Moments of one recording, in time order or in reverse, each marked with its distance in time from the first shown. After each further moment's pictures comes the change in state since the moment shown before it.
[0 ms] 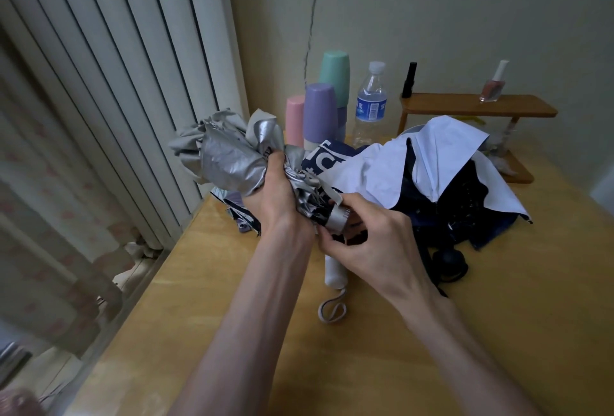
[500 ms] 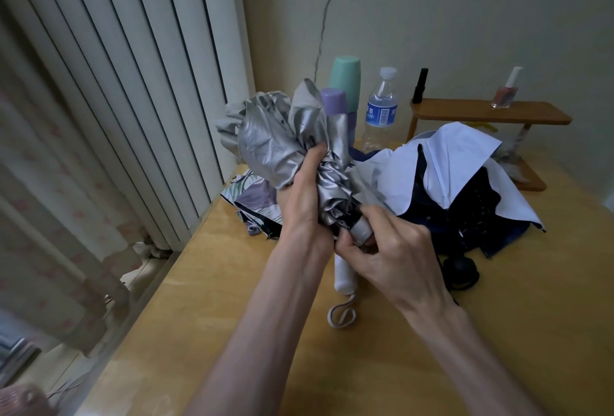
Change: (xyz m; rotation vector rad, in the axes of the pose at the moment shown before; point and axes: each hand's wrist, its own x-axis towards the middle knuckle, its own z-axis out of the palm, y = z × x) left_hand -0.014 0.002 0.006 0.102 -0.185 -0.053; right_hand -0.004 0.005 -0.004 -0.256 0.129 -0.243
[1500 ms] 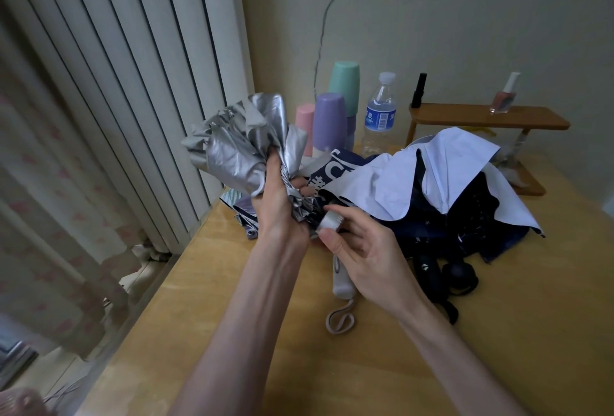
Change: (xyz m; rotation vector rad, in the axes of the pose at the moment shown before) left_hand 0.008 0.018 -0.013 -0.163 0.006 0.091; right_hand 0.003 -0.017 0.008 0.940 -0.346 0.686
